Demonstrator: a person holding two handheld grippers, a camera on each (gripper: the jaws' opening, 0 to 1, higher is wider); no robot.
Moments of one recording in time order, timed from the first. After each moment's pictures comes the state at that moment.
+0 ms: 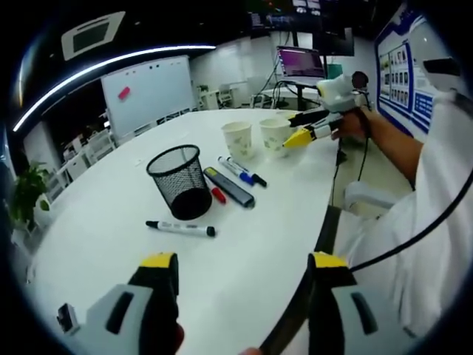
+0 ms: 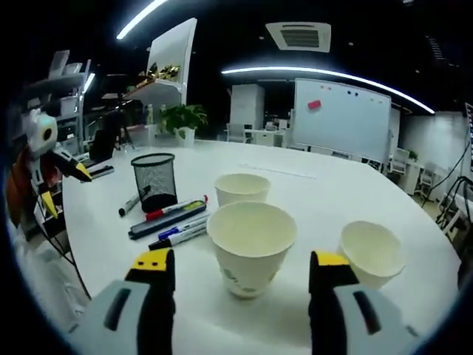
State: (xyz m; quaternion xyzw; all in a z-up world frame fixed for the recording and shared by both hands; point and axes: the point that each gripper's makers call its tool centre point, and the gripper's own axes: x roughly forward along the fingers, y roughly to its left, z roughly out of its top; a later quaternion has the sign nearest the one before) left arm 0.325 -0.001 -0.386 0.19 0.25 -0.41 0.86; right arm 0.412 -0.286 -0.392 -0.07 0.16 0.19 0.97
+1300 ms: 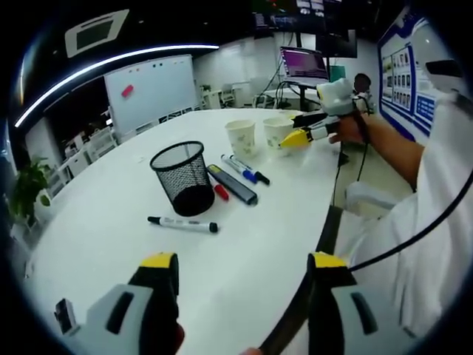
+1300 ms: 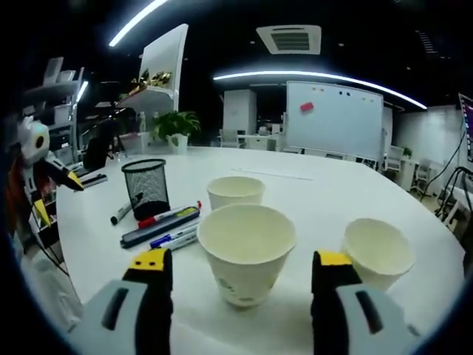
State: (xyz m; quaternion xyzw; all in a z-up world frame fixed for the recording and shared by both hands) left arm 0.326 0.004 -0.388 0.18 0.25 -0.40 0.86; right arm 0.424 -0.285 -0.394 -0.05 0.14 0.17 0.97
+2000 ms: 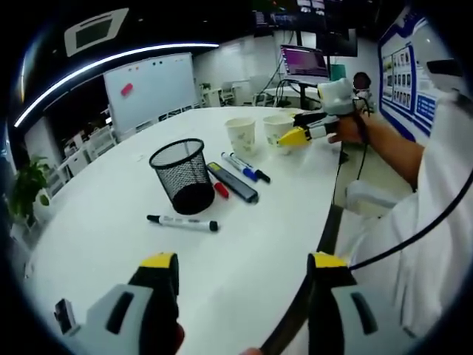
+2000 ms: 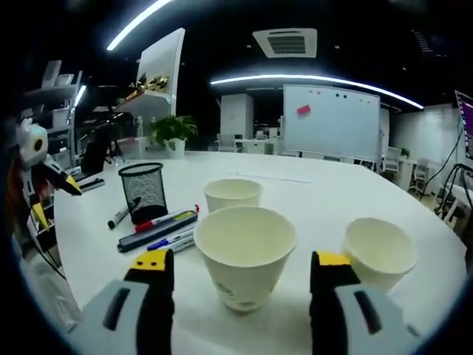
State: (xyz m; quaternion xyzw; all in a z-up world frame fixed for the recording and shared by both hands) left arm 0.328 0.003 -0.391 0.18 0.25 -0.40 0.86; right arm 0.427 -0.285 -0.394 -0.04 0.13 0.16 0.98
